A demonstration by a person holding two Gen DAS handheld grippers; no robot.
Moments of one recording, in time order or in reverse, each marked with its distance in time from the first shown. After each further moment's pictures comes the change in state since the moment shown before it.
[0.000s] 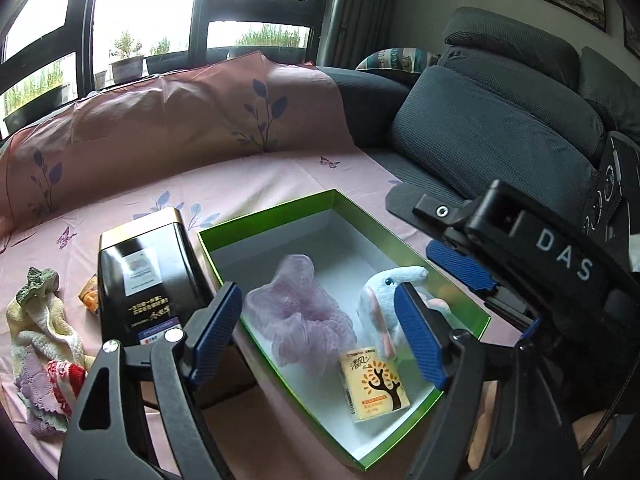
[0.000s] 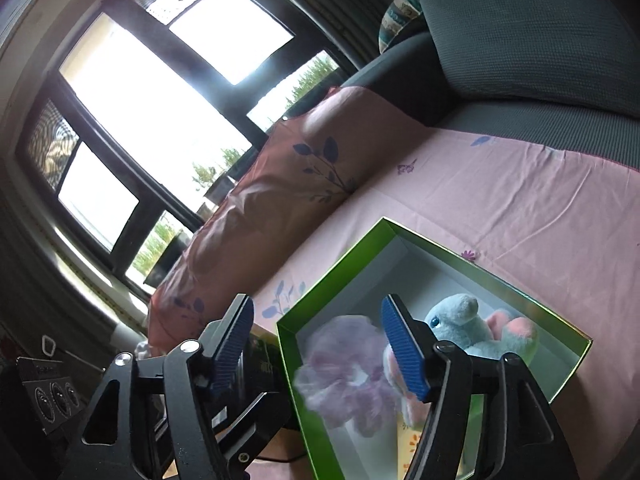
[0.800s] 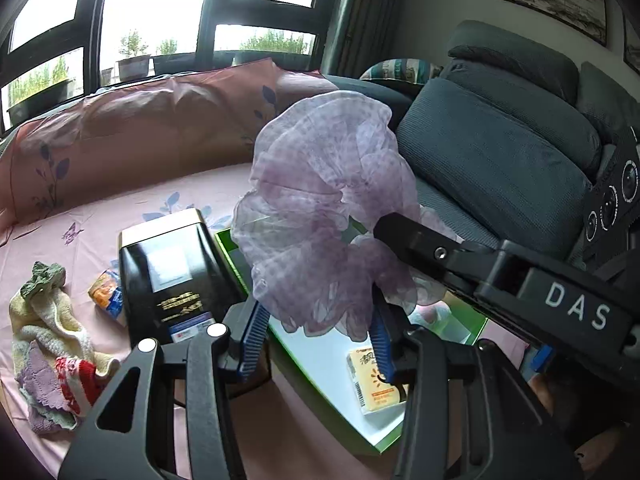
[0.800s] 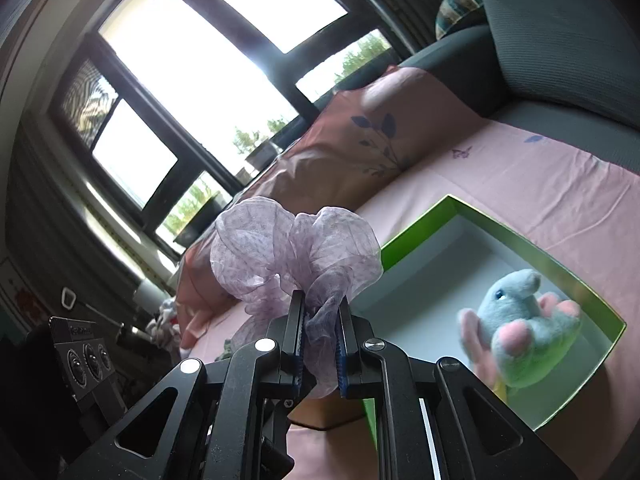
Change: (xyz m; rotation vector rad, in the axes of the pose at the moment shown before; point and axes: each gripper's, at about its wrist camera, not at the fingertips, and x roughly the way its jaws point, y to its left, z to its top) left arm -0.010 0.010 -0.002 -0.018 -0.011 -0.035; right arm -0.001 0.039 -0.014 -0.086 0.094 0.103
